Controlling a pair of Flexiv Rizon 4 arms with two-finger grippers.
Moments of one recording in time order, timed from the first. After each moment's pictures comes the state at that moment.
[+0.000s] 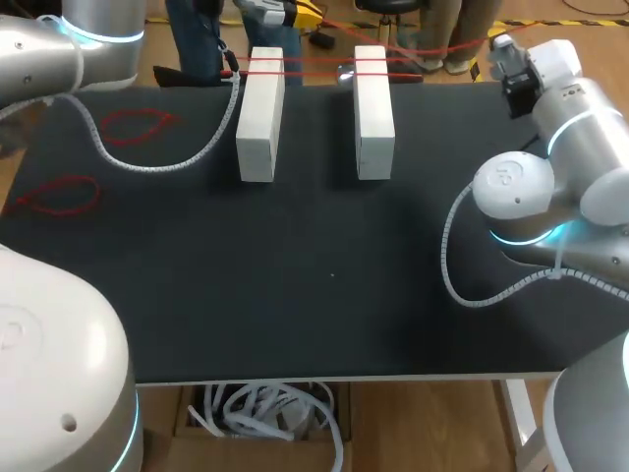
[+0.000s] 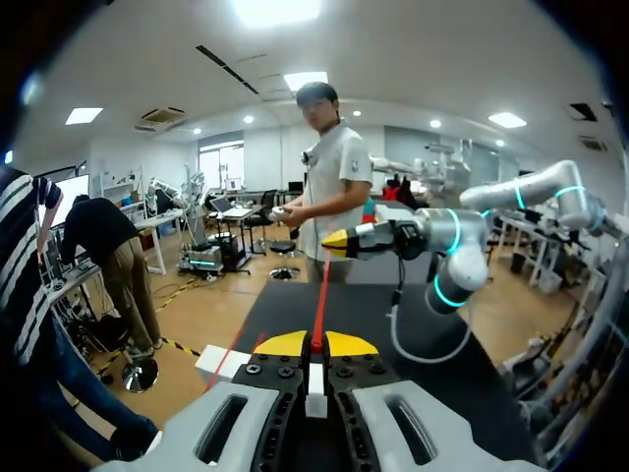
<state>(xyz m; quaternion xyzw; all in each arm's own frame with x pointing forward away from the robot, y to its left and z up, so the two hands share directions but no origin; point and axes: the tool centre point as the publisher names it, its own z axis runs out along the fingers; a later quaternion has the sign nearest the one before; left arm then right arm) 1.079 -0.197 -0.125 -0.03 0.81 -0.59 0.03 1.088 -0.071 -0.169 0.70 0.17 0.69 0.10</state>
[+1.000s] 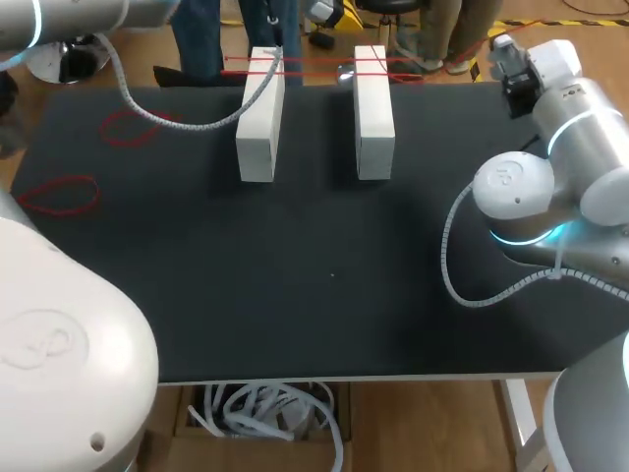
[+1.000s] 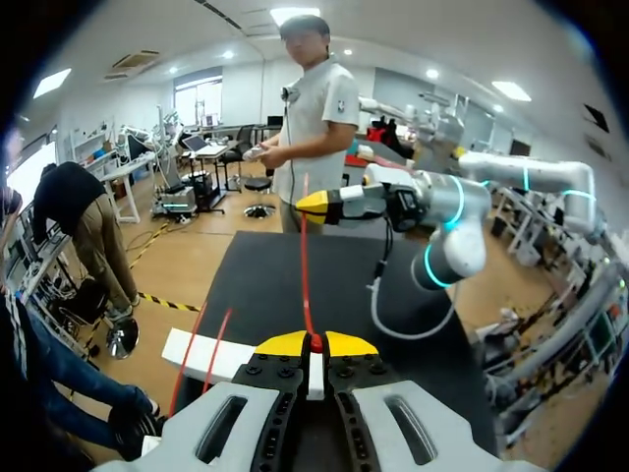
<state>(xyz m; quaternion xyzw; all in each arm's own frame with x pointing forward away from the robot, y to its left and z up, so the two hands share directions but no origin) 1.064 -0.263 -0.137 -0.02 0.89 -0.45 -0.03 1.088 -0.071 -0.169 0.70 0.17 0.69 0.10</state>
